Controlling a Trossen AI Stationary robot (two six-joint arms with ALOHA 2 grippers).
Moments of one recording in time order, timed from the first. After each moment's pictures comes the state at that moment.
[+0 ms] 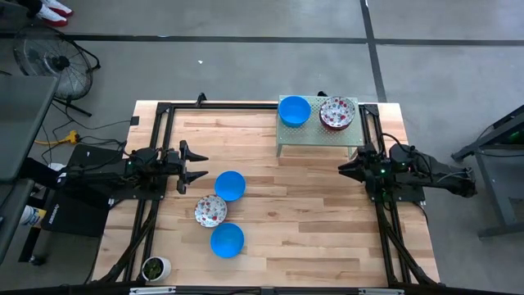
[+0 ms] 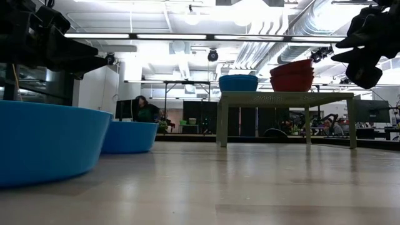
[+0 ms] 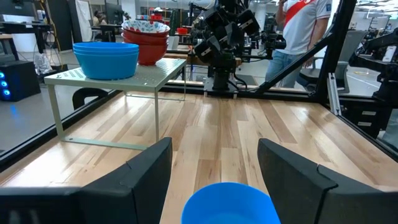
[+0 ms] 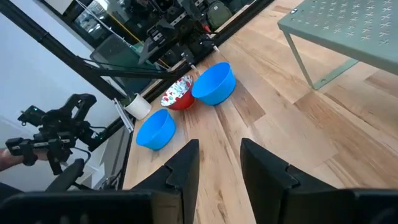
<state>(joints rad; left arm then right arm) 0.07 0.02 0.01 0.00 -0.01 -0.05 -0.11 0.01 0.27 -0.49 -0.12 0.67</state>
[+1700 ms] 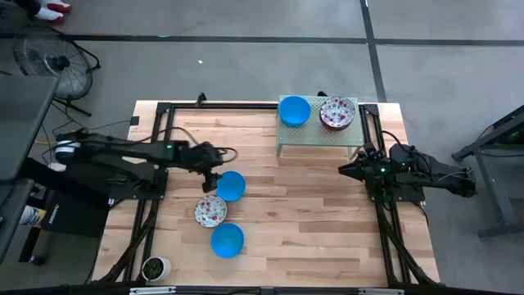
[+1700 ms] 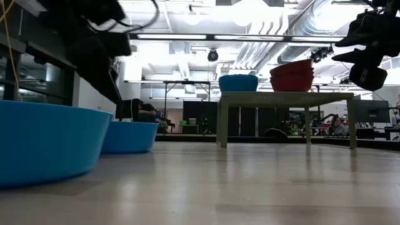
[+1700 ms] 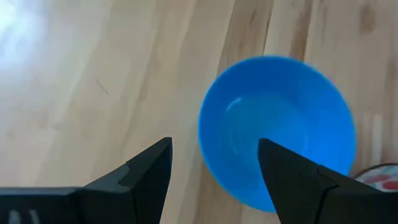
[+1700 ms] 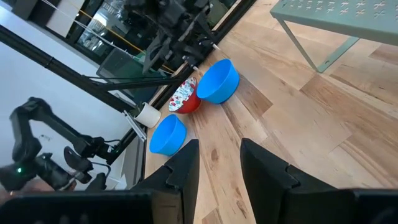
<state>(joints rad) 0.07 1.10 0.64 -0.46 -0.08 -0.16 -0.11 0.01 0.27 -0.49 -0.12 0.83</state>
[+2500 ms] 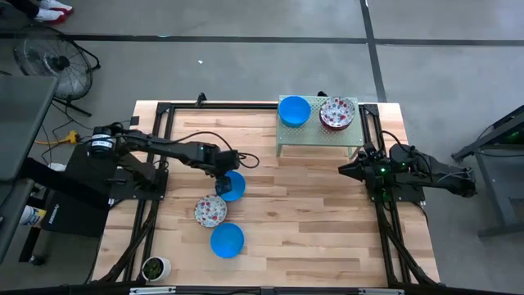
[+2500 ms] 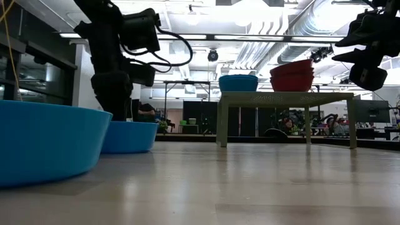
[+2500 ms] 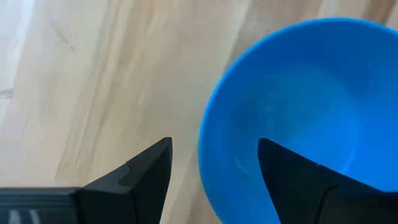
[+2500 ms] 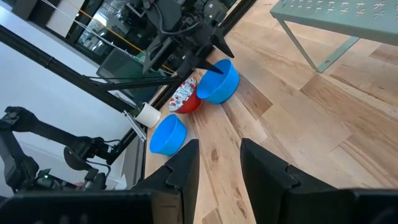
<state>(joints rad) 0.07 1.51 0.87 -0.61 -0.09 -0.26 -0.11 0.01 0.27 -0.49 -0.12 0.83</state>
